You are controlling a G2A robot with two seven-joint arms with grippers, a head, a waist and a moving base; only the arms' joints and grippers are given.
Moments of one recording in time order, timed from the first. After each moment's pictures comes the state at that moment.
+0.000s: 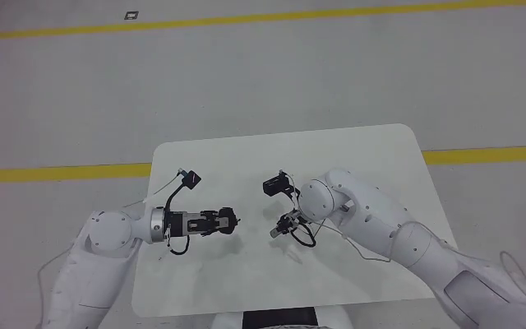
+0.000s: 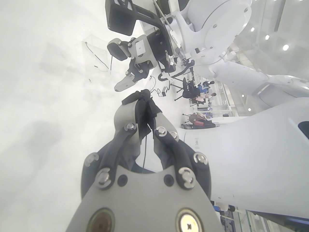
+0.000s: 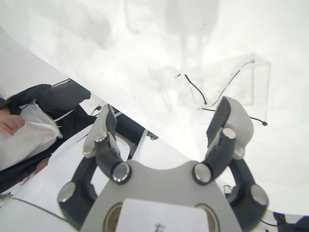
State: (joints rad) left arm 1.52 -0.97 -1.44 -1.77 -0.20 -0.34 -1.24; right arm -0.86 -1.15 0.57 -1.61 -0.58 0.34 1.39
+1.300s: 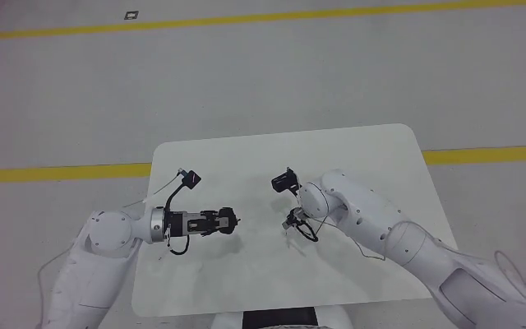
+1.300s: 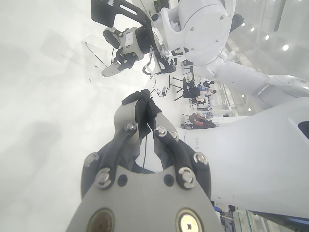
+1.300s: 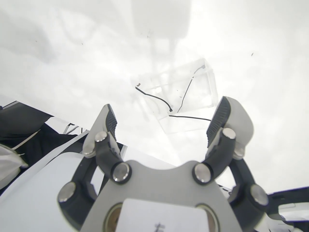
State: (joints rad) left arm 1.52 -0.97 -1.44 -1.77 -0.20 -0.34 -1.24; right arm -0.86 -1.17 0.55 -1.52 -0.78 0.34 1.39
